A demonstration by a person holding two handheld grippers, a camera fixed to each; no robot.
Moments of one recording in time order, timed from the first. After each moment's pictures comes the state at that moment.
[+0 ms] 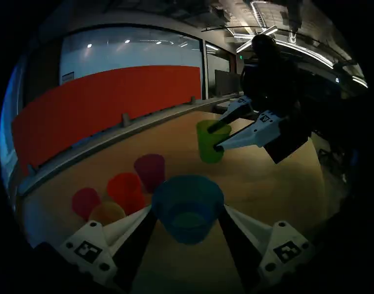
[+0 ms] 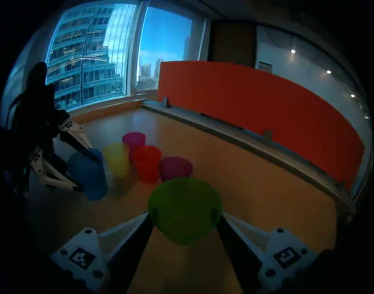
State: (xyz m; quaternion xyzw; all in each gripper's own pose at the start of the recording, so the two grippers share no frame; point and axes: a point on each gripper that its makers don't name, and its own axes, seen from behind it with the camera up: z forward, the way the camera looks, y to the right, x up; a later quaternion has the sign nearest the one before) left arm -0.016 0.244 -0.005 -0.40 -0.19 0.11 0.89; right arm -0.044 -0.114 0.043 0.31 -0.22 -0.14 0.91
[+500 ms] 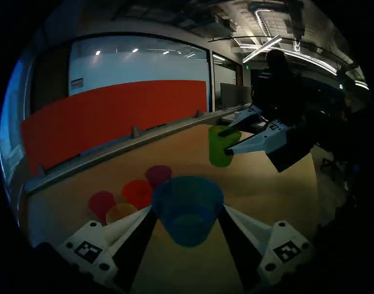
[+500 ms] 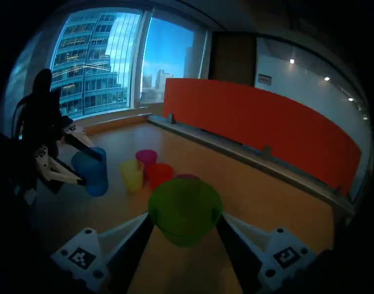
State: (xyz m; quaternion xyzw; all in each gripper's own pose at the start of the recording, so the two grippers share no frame) left arm 0.027 0.214 -0.029 -0.38 -0.16 0.09 0.91; right arm -0.003 -0.129 0.007 0.32 -0.18 -0.13 0.92
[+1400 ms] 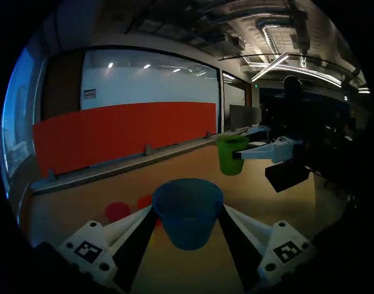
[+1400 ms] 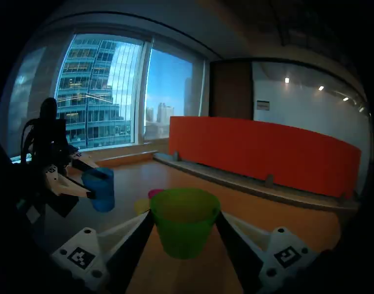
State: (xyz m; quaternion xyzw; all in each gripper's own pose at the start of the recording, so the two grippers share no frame) left arm 0.074 0.184 -0.037 -0.35 -0.10 0.05 0.93; right arm 0.058 -0.167 -0.005 0.34 -0.08 -0.07 0.94
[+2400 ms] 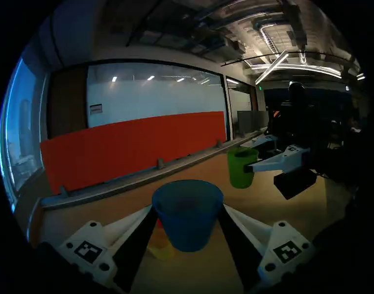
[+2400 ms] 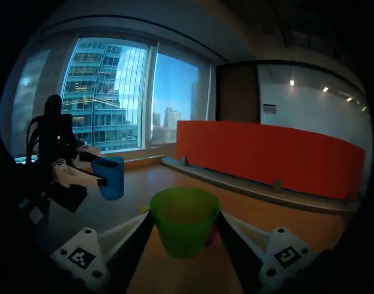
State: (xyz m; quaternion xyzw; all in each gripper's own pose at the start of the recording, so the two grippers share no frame) left arm 0.104 0.164 -0.017 -0.33 -0.05 0.08 0.94; right arm 0.060 -0.186 0.000 0.36 -0.06 -0.06 0.93
